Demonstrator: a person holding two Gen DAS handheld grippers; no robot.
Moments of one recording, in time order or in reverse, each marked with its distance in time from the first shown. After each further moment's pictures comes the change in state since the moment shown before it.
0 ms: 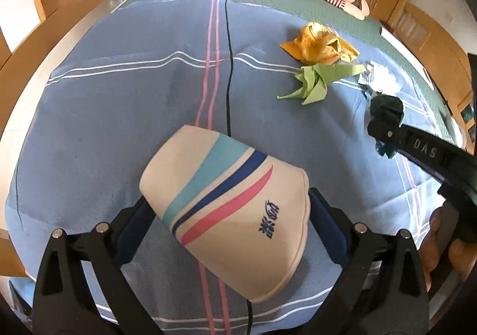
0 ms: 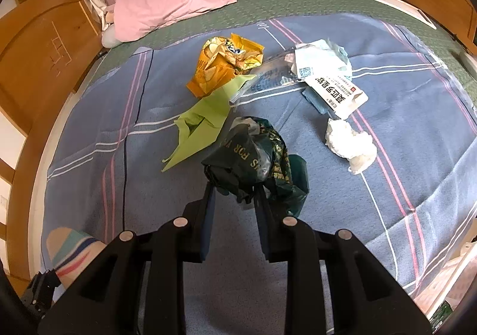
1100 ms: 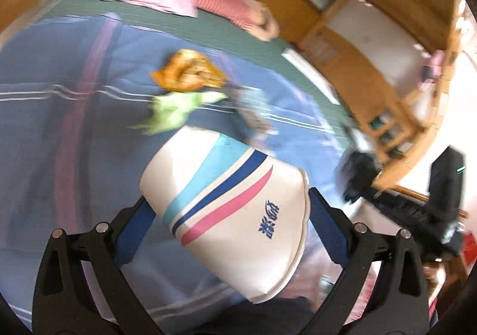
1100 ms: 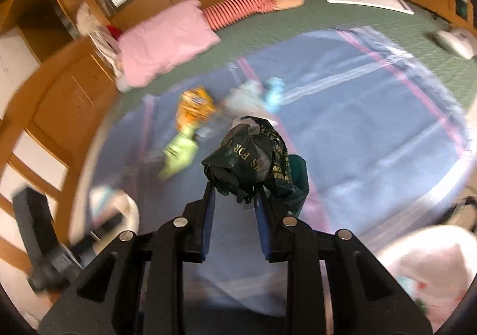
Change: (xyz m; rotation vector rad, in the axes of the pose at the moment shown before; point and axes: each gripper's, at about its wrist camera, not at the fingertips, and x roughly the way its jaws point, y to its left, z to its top) left arm -0.047 -0.071 0.005 0.050 -0.074 -0.572; right arm -0.134 -0.135 -0.014 0.095 -0.062 0.105
